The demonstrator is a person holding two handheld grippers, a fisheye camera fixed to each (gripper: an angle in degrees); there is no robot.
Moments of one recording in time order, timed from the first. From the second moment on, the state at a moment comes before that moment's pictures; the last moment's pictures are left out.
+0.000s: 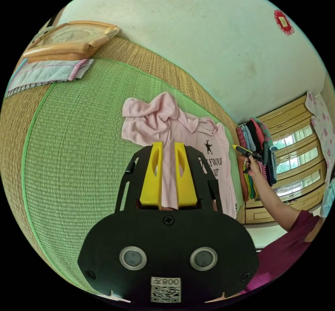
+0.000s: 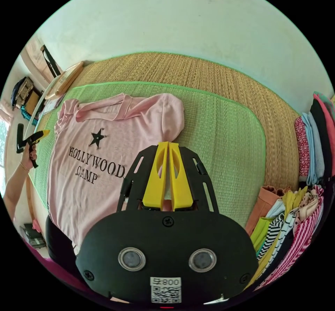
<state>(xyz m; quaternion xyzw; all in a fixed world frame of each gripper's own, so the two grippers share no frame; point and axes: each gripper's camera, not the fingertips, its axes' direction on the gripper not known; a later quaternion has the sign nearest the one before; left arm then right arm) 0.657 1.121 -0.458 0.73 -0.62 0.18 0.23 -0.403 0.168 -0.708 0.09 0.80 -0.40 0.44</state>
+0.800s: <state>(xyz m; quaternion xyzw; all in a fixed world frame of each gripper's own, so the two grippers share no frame) 0.788 0.947 -0.658 0.71 -0.63 0.22 0.25 -0.391 0.081 -0.667 0.15 0.67 -0.50 0.53</state>
